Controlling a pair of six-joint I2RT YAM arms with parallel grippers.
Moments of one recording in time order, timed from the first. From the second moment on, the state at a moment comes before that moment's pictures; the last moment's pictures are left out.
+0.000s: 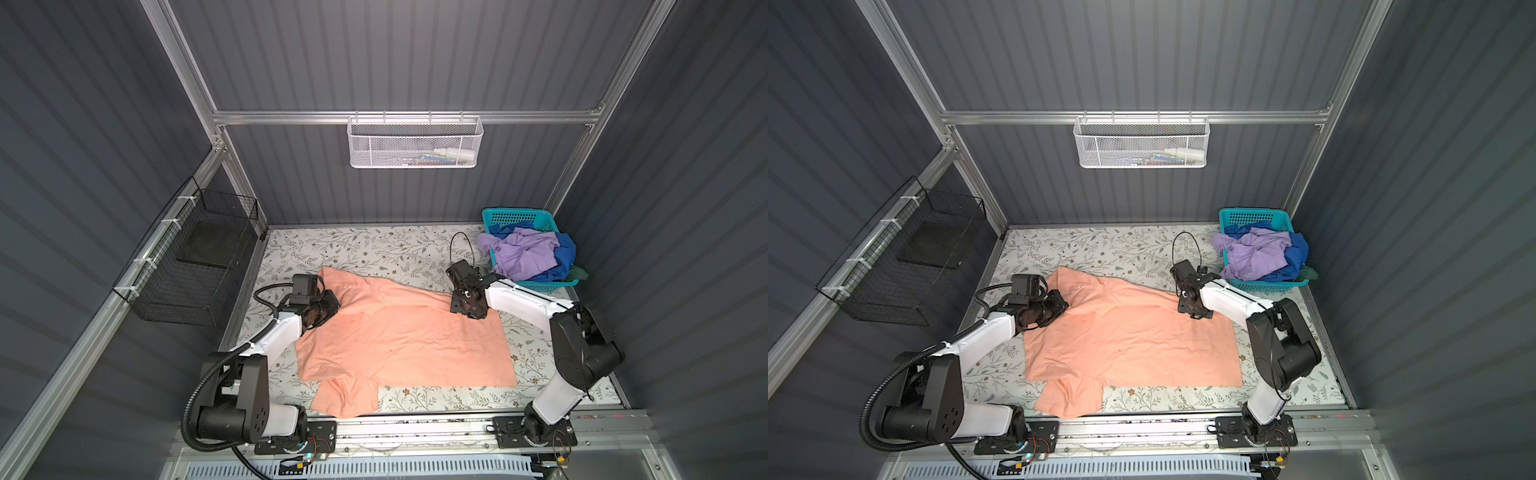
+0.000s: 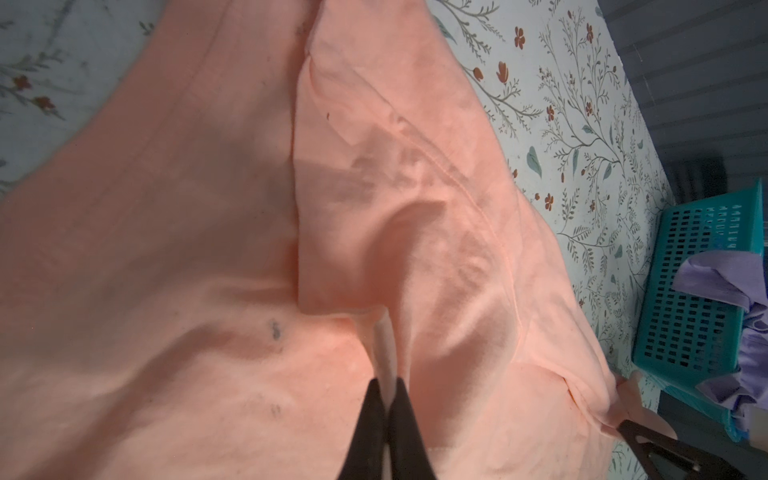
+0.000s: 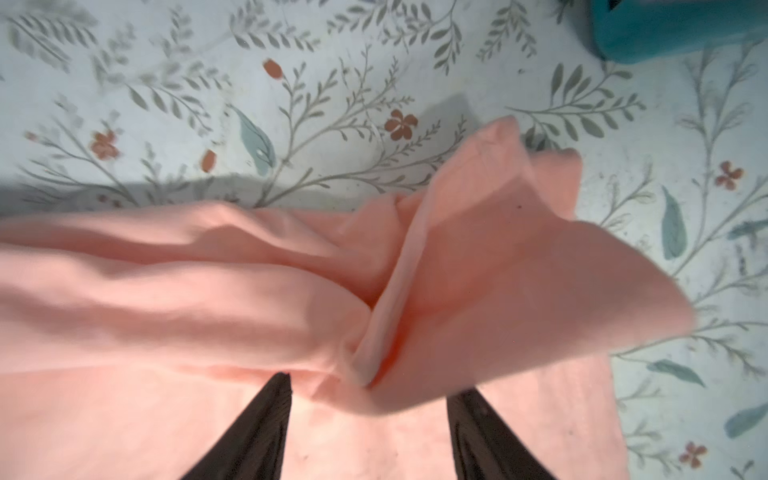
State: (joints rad) left arm -0.14 1.39 0.72 -0.22 0.25 -0.73; right arm 0.50 1.68 1.13 -0.68 0.28 0.69
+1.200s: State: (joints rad) left arm -0.14 1.41 0.71 -0.21 0.26 -0.73; right arm 0.37 1.58 0.91 -0.78 0.22 0.75
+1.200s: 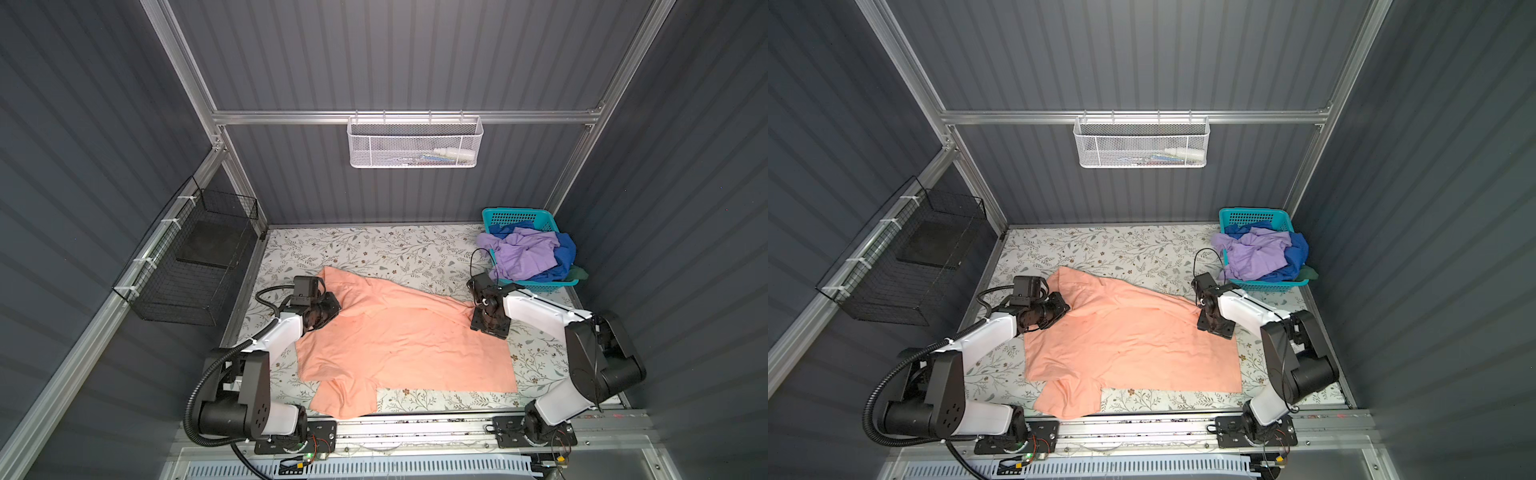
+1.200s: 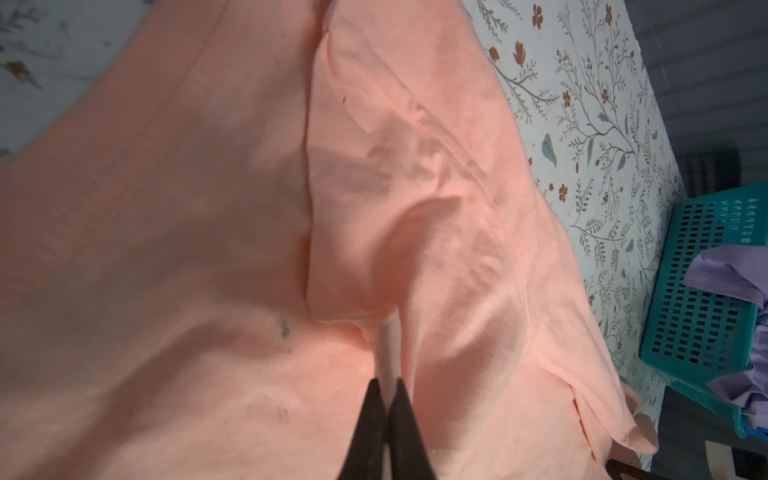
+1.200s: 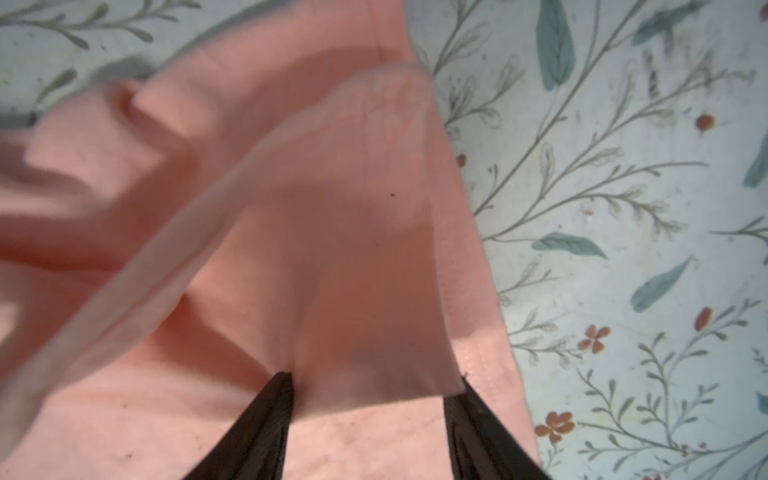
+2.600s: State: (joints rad) left arm -0.14 1.43 0.72 -0.19 0.29 -0.73; right arm 0.22 1.64 1.02 -0.68 0.16 0.76
